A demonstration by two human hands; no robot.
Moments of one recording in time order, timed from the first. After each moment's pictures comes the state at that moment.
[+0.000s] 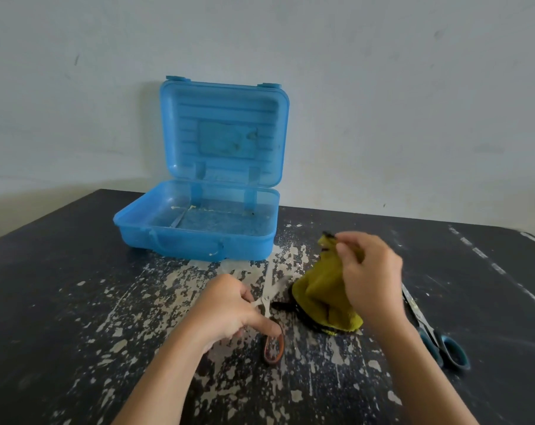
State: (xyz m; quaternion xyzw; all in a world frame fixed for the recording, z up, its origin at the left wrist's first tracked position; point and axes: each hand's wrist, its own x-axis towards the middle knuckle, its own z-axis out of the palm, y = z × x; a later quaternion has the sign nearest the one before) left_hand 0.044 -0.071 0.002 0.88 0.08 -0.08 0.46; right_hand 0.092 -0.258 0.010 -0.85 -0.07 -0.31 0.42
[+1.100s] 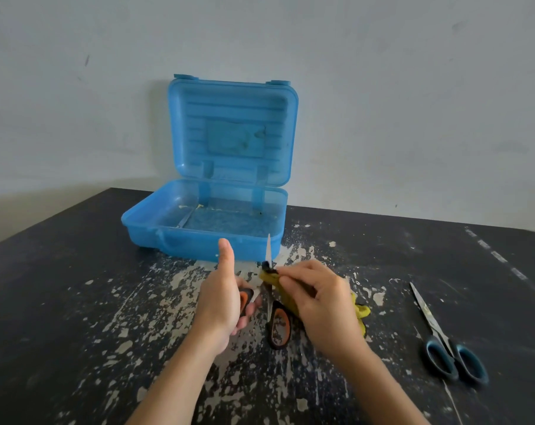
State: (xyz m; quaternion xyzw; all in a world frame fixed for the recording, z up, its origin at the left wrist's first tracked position) left_hand 0.051 -0.076 -0.011 0.70 0.17 0.04 0.69; right_hand 0.069 -0.212 -0.013 -0.83 -0.24 -0.16 0.48
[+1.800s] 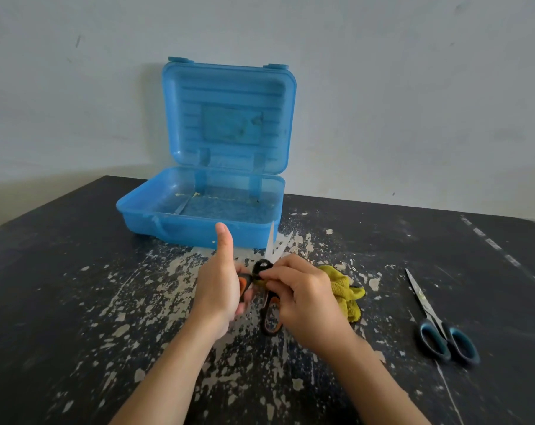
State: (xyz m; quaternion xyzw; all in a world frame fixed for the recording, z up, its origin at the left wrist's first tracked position) left_hand 0.047 -0.083 -0.006 0.69 0.17 0.06 0.70; right_hand 0.065 -0.204 -0.026 -0.84 -0.33 -0.20 0.39
